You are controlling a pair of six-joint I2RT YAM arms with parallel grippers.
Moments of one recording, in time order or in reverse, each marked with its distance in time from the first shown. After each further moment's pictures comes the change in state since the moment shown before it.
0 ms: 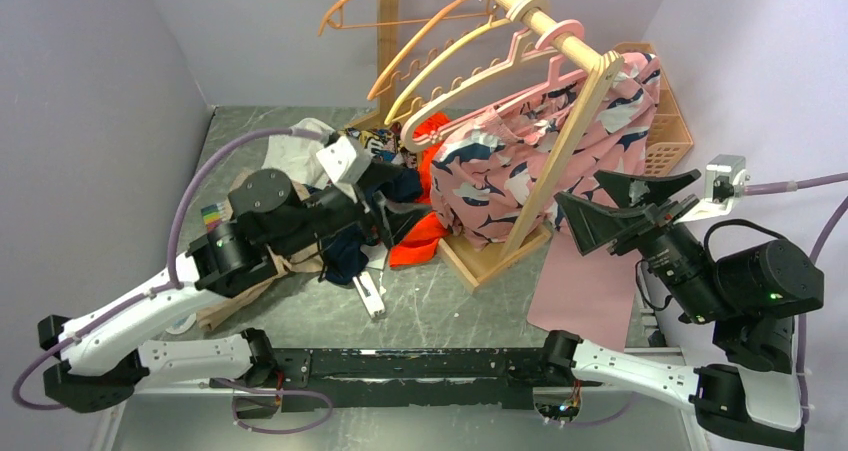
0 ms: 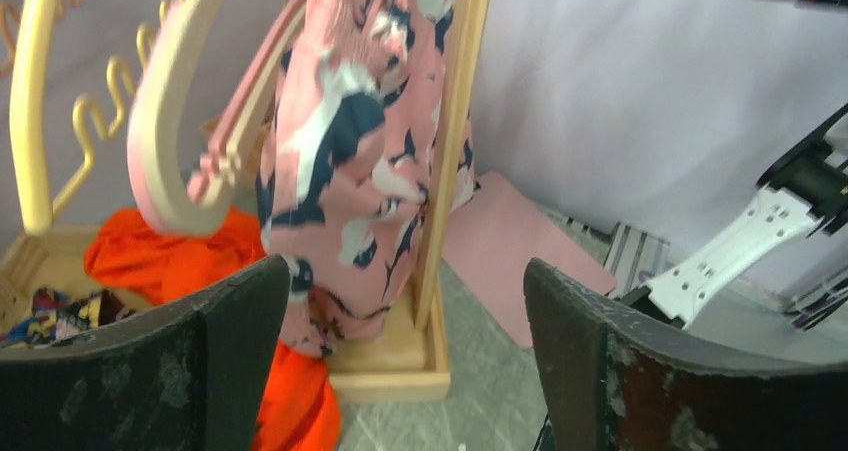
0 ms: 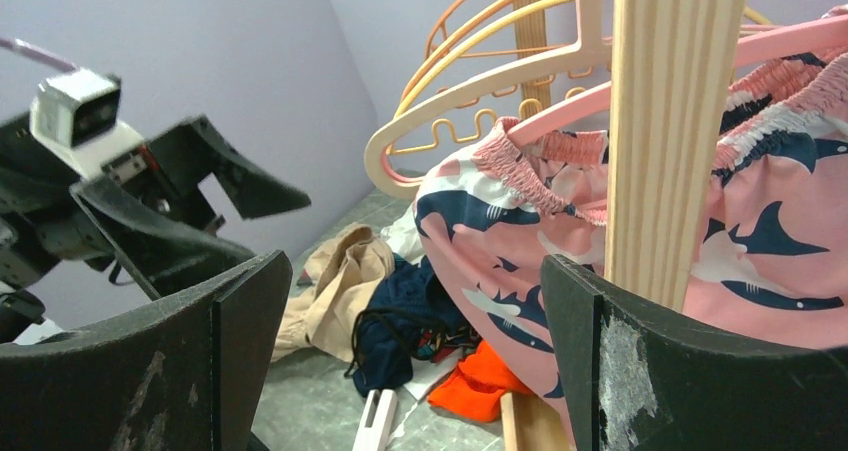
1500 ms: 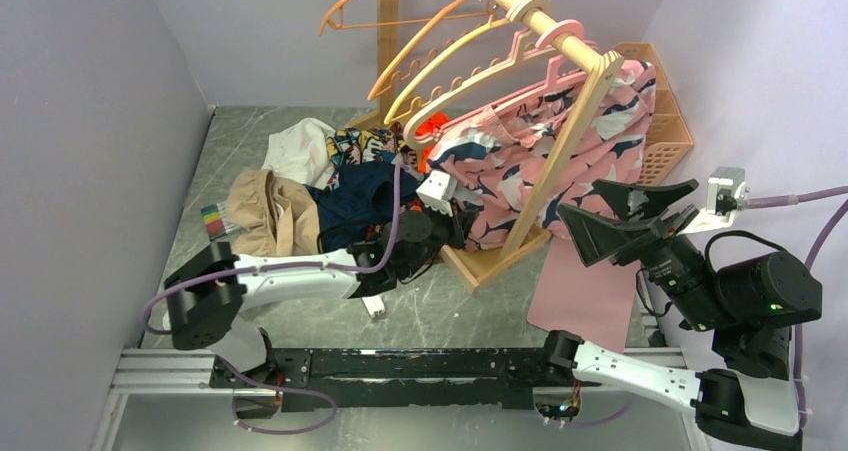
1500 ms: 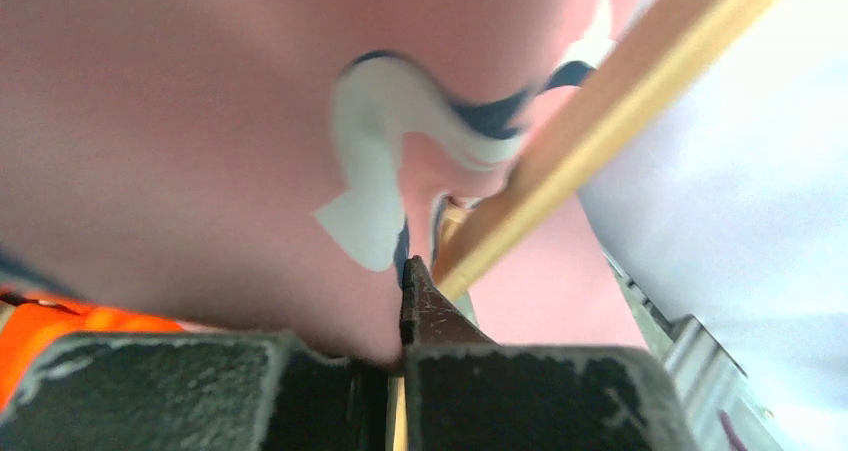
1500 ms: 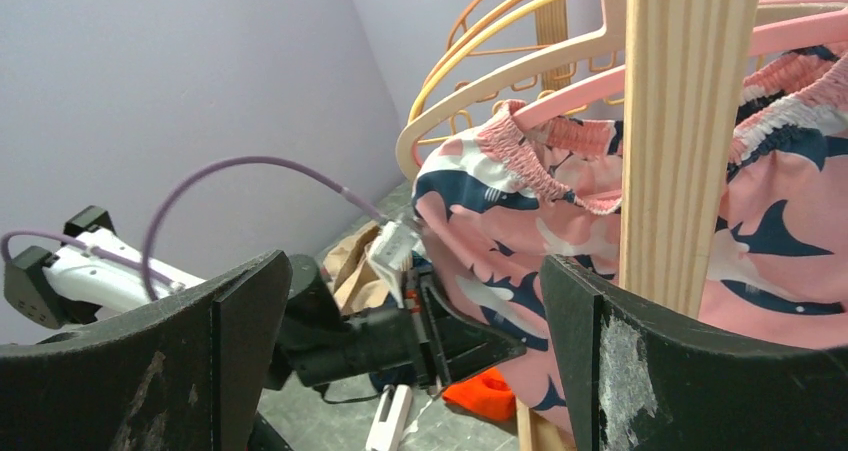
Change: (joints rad) left arm -0.083 0.544 -0.330 0.753 -0.403 -0.342; right arm 0.000 -0.072 -0.081 0.029 -0.041 0.020
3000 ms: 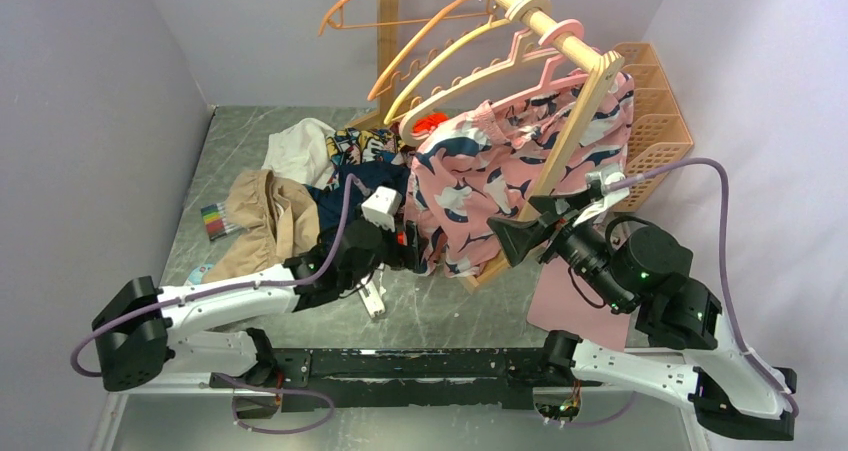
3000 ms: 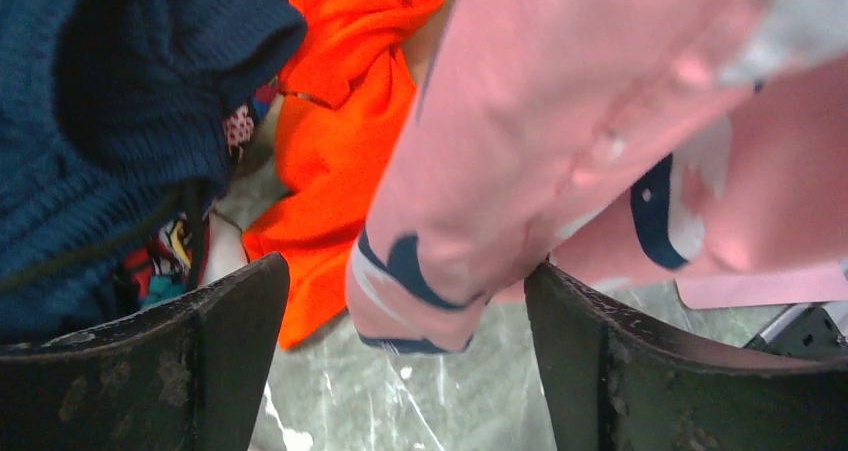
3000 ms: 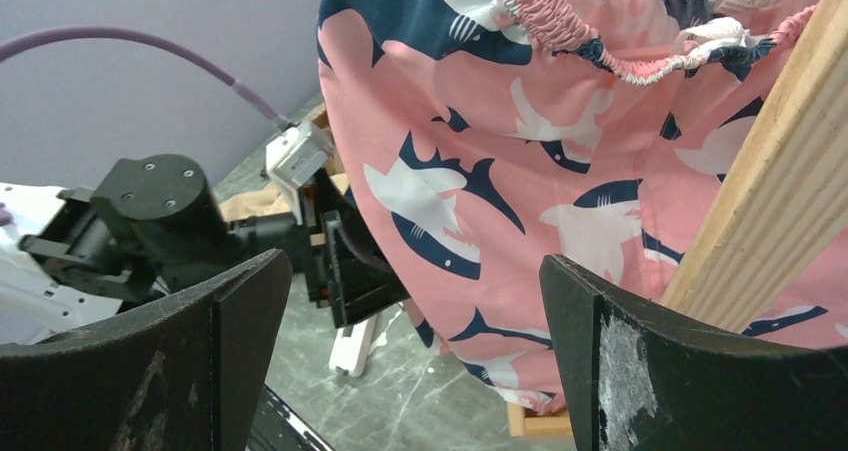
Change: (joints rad) left arm 0.073 -0.415 -0.289 -0.447 -0.004 -0.031; right arm 0.000 0.090 -0.217 0.006 0.015 0.057
